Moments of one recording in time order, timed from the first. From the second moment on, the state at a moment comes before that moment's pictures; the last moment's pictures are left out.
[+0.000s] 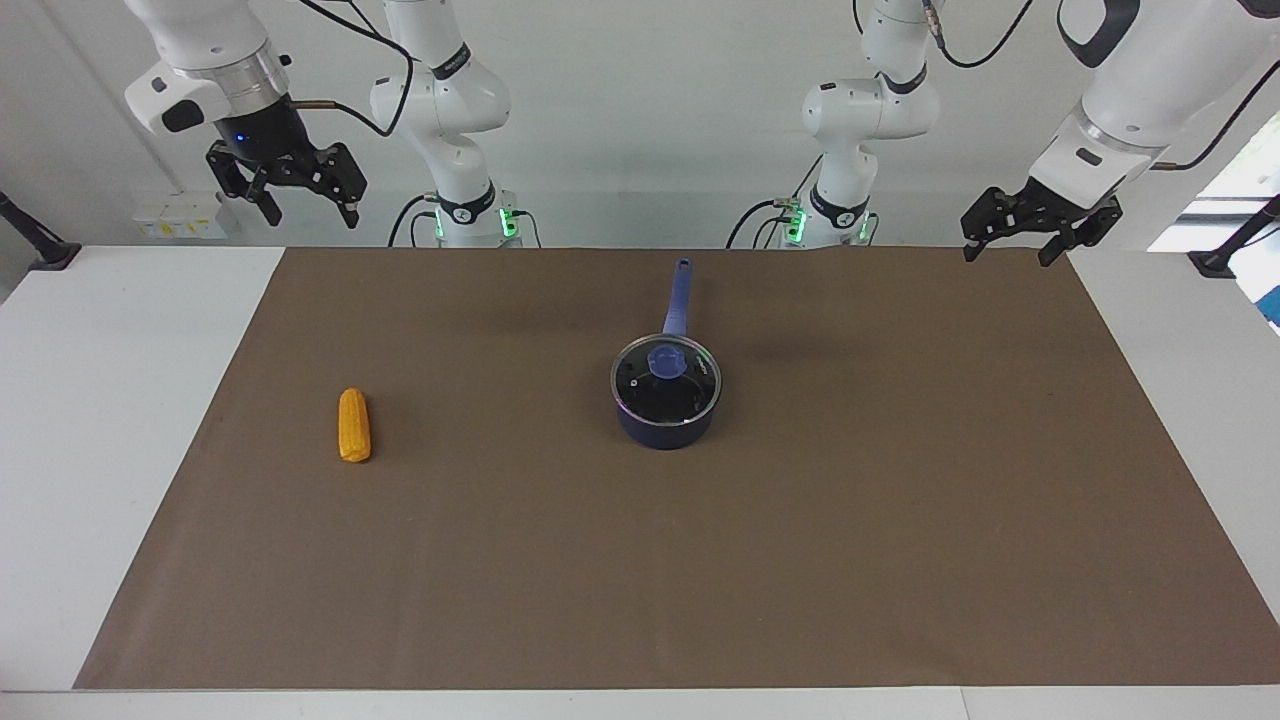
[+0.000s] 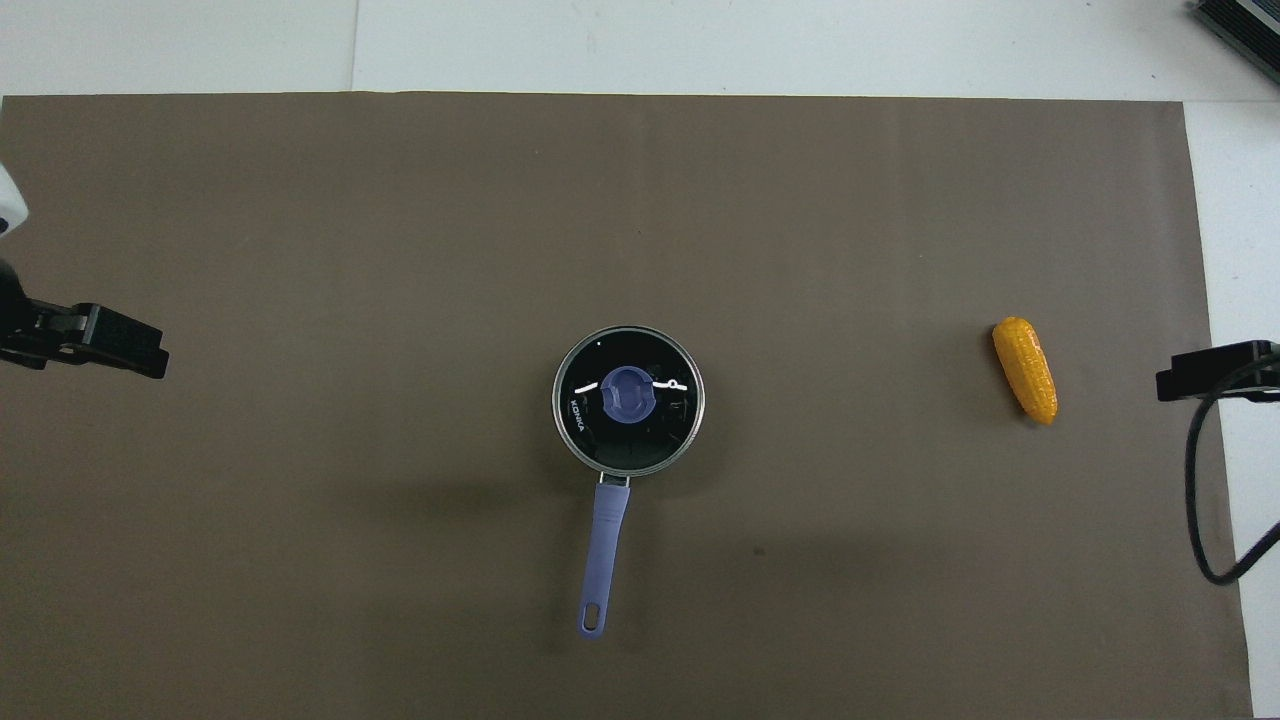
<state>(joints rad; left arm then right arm) -0.05 0.02 -0.03 -1.52 -0.01 1.43 0.06 0.07 -0.12 -0.11 -1.62 -0.01 1.48 0.02</state>
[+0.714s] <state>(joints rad) -0.20 0.03 -0.04 -1.58 -0.01 1.51 -0.12 0.07 -0.12 -0.11 -1.61 -0.01 1.48 0.02</state>
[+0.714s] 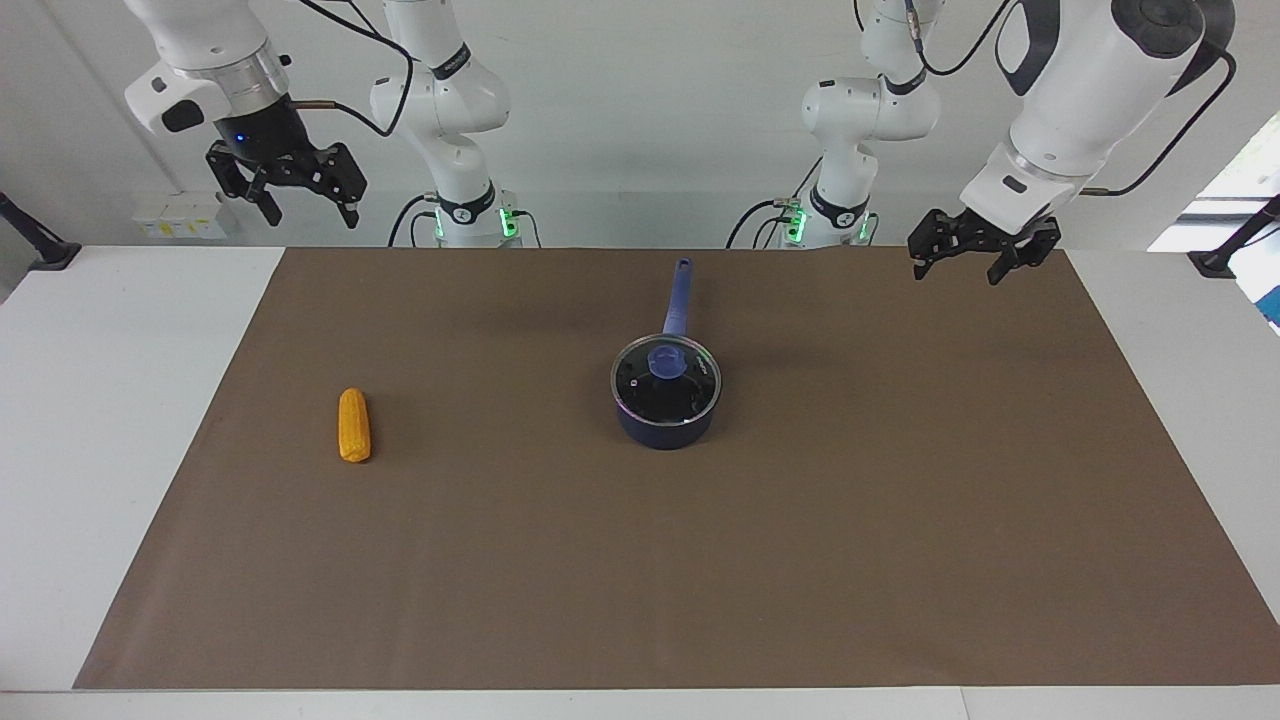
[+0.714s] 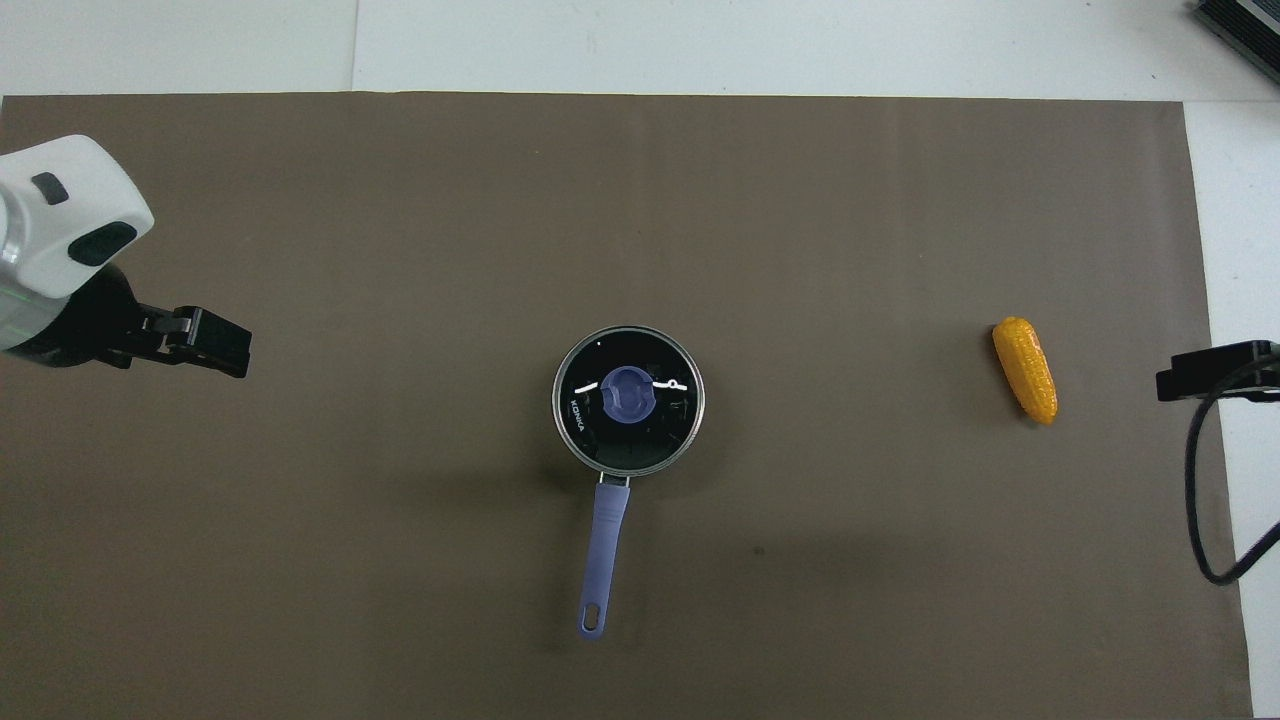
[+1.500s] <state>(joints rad) -0.39 0.05 -0.04 -1.64 -0.03 1.64 -0.39 0.06 -0.05 -0.10 -1.79 -0.01 1.79 -0.16</state>
